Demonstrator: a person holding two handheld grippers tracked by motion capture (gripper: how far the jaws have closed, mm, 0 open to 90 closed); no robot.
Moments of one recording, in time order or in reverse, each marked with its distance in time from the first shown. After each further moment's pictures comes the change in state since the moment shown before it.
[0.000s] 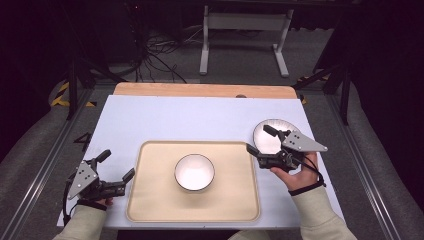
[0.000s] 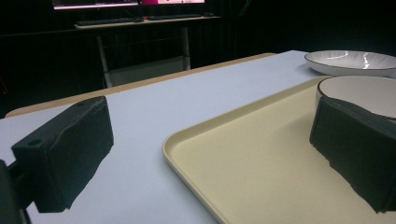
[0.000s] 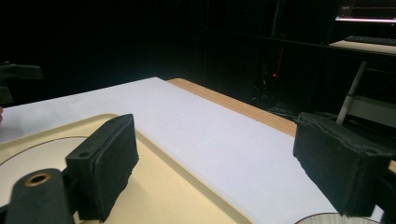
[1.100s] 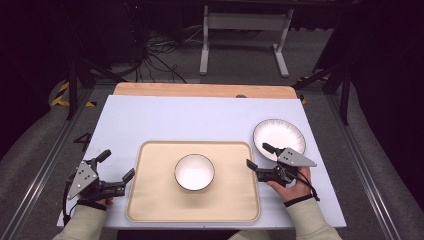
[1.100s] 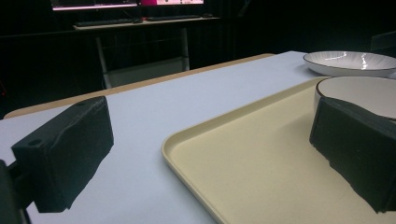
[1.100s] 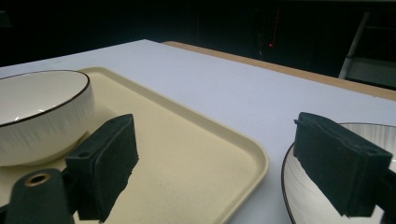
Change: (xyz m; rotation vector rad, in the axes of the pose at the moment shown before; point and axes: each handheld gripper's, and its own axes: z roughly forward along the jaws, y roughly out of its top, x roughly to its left) left arm 0.000 0.000 0.000 -0.002 -0.005 0.001; right arm 0.000 -0.073 0.002 0.084 -0.029 0.065
